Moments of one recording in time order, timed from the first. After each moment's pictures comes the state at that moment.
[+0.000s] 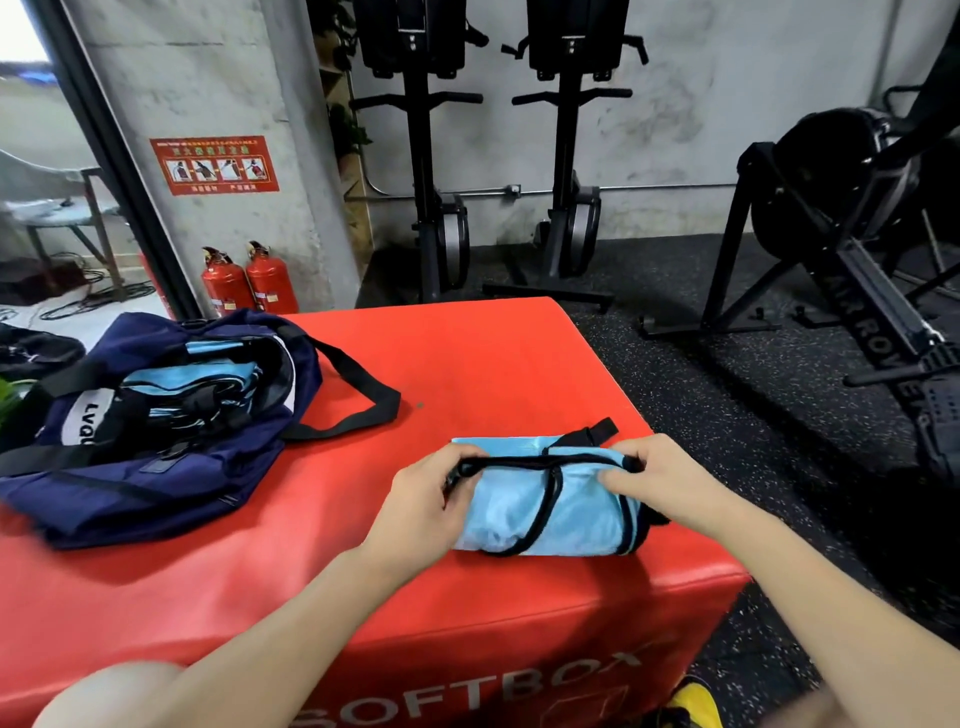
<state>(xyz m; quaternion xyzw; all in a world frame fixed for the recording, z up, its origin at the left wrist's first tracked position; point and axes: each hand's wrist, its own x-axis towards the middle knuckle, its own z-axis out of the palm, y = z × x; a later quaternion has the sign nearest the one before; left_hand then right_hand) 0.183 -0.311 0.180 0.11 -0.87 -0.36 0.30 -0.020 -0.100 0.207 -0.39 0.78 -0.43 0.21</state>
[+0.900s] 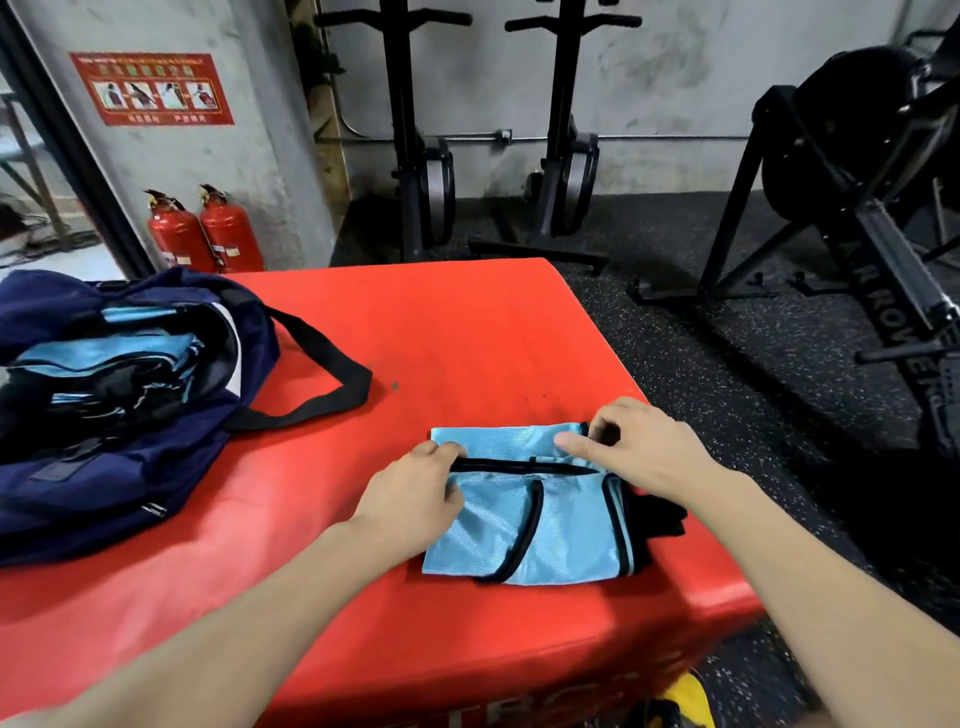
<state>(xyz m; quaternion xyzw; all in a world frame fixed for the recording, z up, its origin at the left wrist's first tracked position) 0.124 -0.355 0.139 0.21 -0.96 -0.17 0.07 -0.071 -0.148 0.181 -0.37 0.92 -0.14 0.06</state>
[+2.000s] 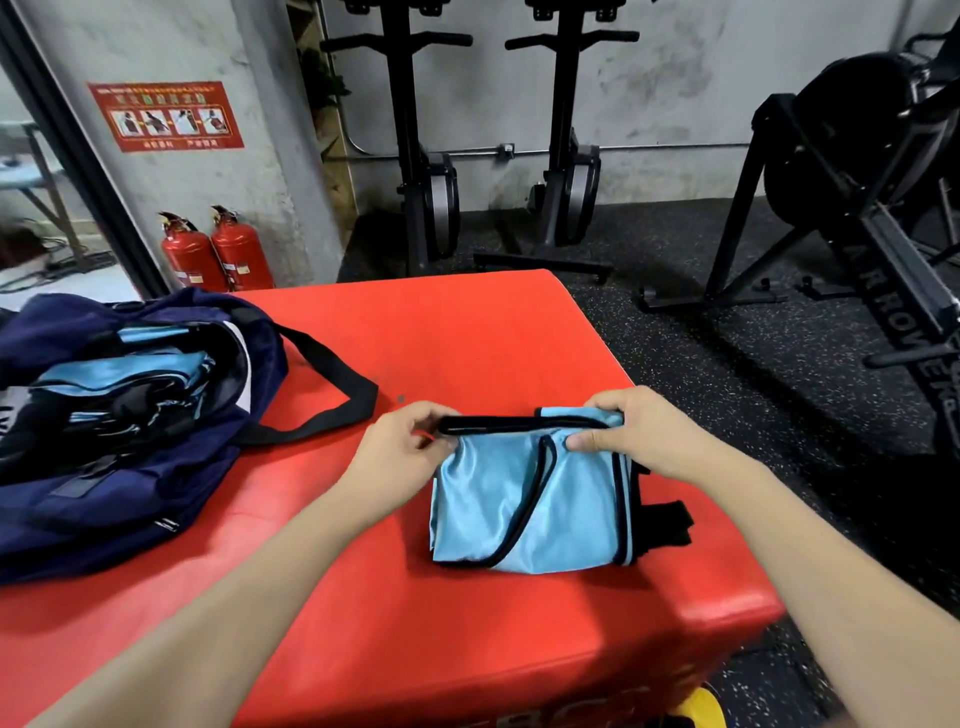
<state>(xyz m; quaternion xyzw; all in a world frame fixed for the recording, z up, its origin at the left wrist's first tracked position) 0.120 -0.378 0.184 0.20 -0.85 -0.45 0.20 -0.085 -0.161 0.204 -0.41 0.81 -0.38 0.20</state>
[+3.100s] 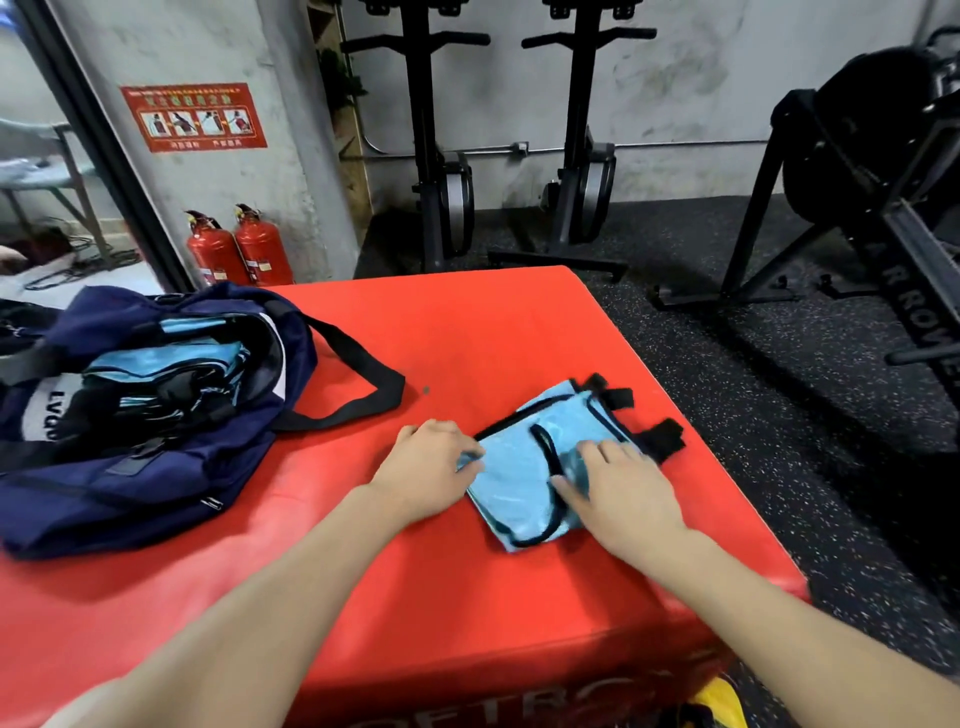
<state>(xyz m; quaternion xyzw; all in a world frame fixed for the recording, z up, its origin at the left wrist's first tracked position) 0.122 -0.394 0.149 0.14 -0.98 -0.12 0.07 -0.004 -0.174 0.130 -0.40 0.91 -0.07 -0.09</state>
